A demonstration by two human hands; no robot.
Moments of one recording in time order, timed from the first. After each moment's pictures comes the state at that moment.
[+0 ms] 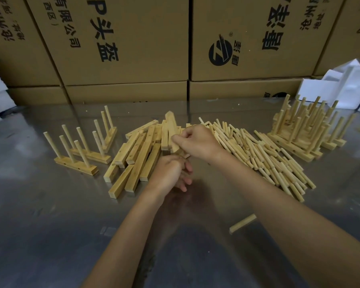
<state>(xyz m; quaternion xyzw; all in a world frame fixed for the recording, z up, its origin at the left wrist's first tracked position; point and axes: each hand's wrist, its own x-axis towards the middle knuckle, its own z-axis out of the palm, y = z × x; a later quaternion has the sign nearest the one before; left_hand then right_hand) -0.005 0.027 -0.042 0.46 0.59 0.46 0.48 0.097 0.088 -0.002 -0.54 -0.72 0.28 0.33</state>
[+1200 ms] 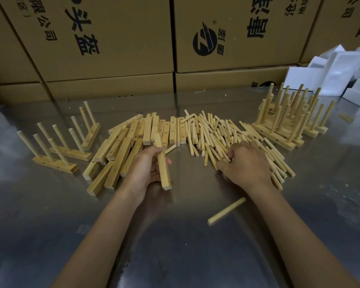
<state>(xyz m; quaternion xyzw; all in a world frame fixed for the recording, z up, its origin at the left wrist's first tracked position) -0.005 0.019 -0.043 0.39 0.54 0.51 0.54 0.226 0.039 -0.053 -0.71 -0.67 0.00 0.21</state>
